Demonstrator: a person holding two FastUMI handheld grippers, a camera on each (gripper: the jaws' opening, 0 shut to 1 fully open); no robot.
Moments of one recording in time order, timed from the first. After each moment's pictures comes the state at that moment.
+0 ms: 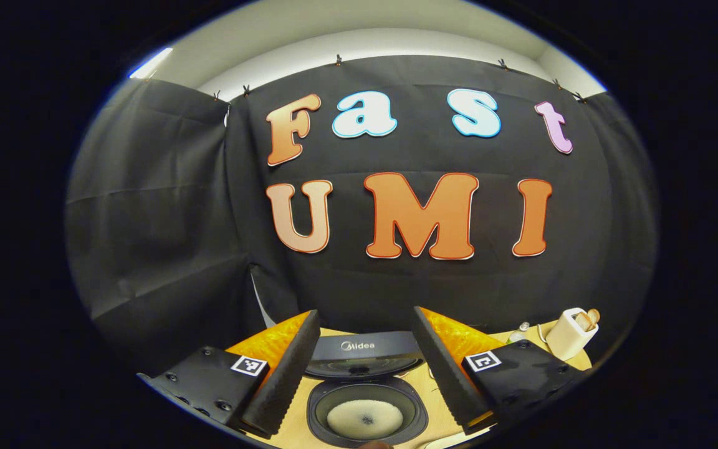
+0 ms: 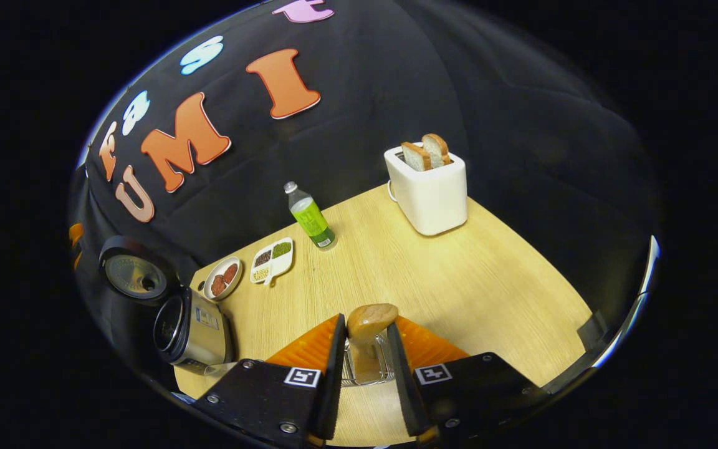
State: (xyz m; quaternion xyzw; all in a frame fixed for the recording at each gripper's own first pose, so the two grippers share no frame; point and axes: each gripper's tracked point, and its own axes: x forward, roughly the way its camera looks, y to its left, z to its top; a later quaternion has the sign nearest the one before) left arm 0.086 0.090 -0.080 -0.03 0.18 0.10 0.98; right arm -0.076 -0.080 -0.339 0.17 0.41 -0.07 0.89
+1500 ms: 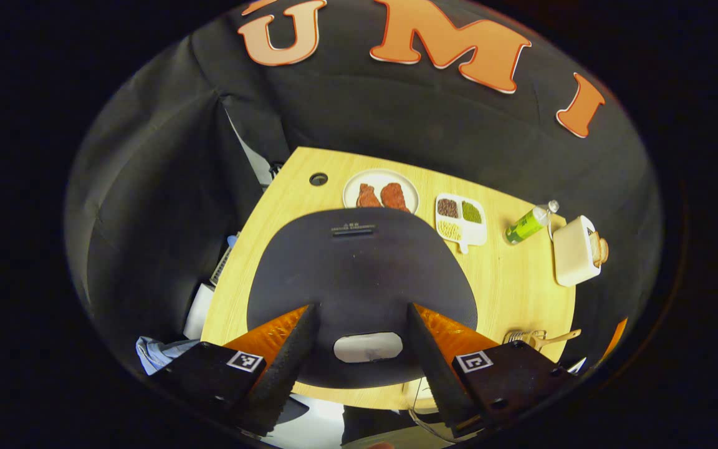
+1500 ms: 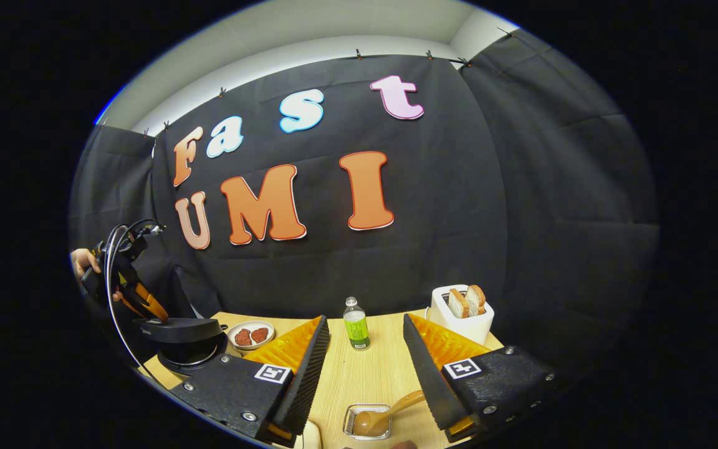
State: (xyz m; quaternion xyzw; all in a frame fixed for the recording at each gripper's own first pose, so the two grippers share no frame) left arm -0.001 0.059 -0.304 -0.10 0.62 0.07 0.78; right arm -0.019 -0.045 -0.170 0.05 0.15 0.02 0.99
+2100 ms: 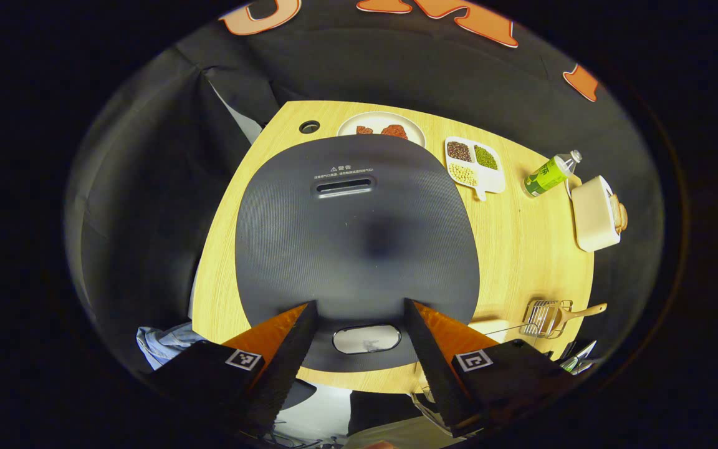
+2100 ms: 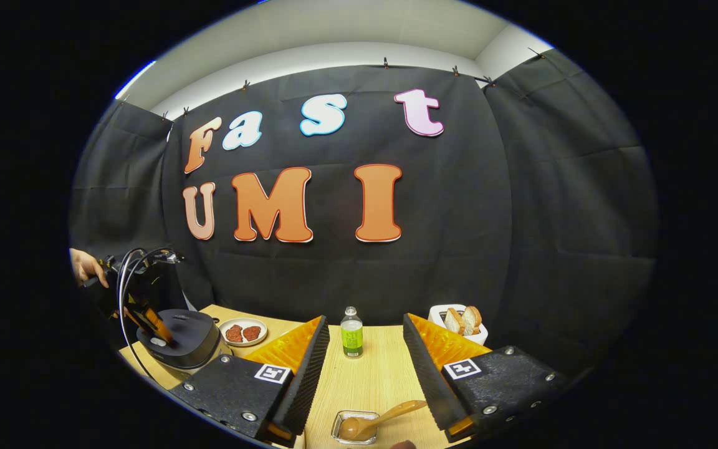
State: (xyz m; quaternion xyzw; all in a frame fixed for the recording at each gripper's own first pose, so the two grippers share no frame) left arm -0.037 0.043 -0.361 -0.08 0.67 0.06 0.74; right arm -0.011 -0.035 -0.152 0.00 0.13 0.02 0.99
